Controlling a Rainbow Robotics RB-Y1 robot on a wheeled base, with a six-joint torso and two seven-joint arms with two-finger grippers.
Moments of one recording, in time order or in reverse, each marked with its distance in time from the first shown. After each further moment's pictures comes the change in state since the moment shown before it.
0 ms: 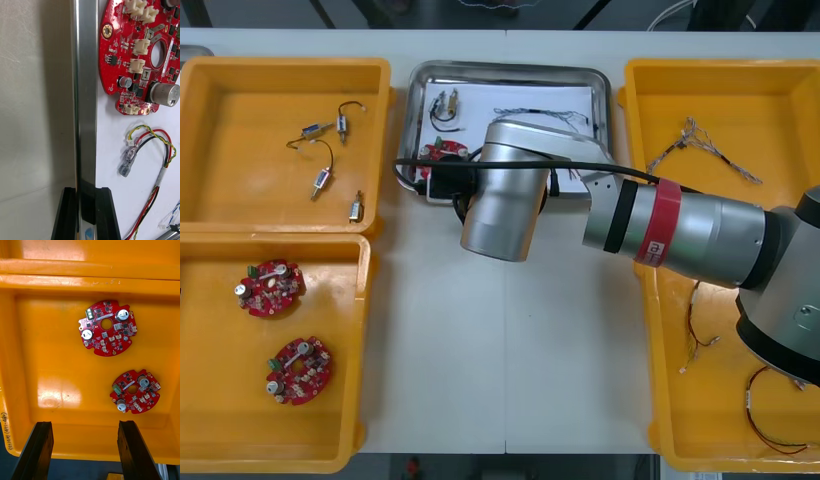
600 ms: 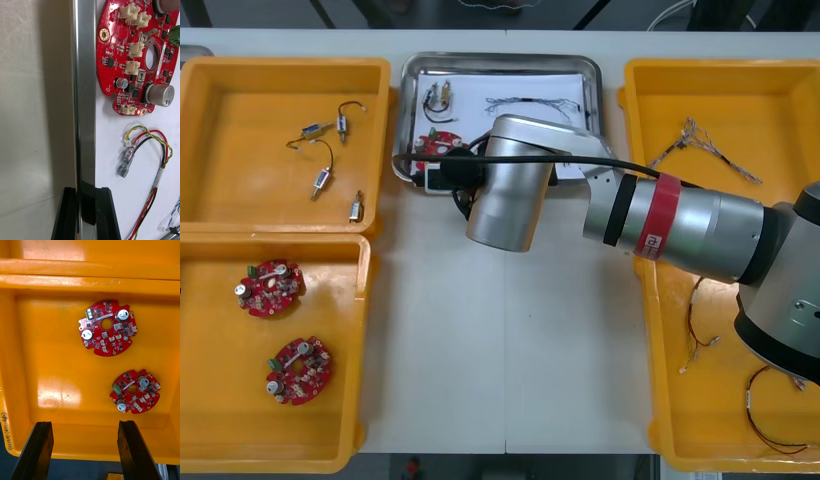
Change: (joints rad) right arm -0.013 0.005 0.000 0.071 0.018 -0.121 0.043; left arm 0.000 0.000 0.000 0.000 0.000 0.000 0.000
